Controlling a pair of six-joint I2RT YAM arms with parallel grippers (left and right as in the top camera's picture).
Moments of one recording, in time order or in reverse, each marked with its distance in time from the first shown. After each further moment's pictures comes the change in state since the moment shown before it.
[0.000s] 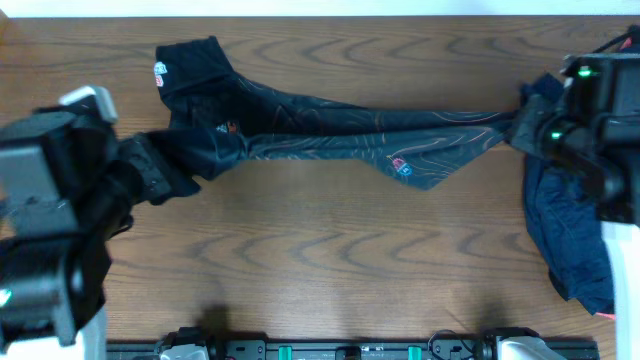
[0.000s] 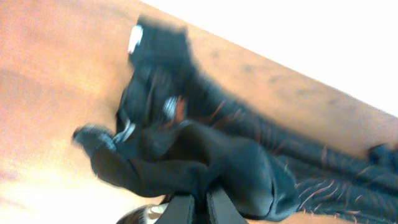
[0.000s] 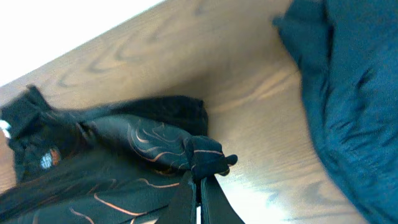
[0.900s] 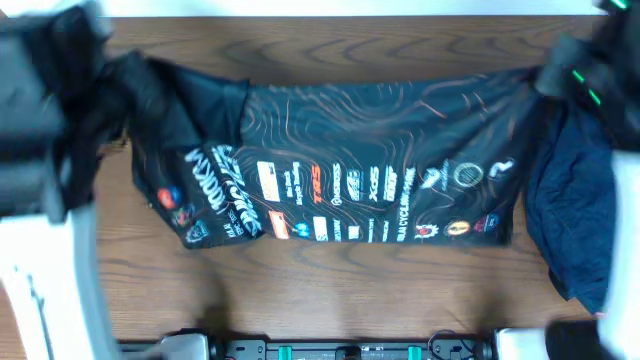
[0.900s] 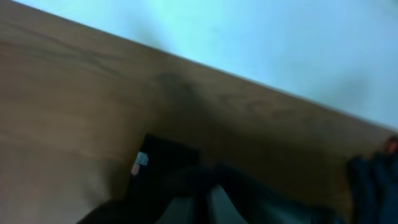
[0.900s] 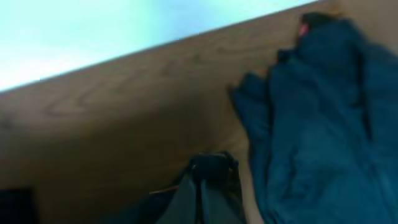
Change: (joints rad) left arm -0.031 0.369 0.307 0.052 0.047 0.052; right arm 0.000 0.328 0.399 -0.045 0.199 -0.173
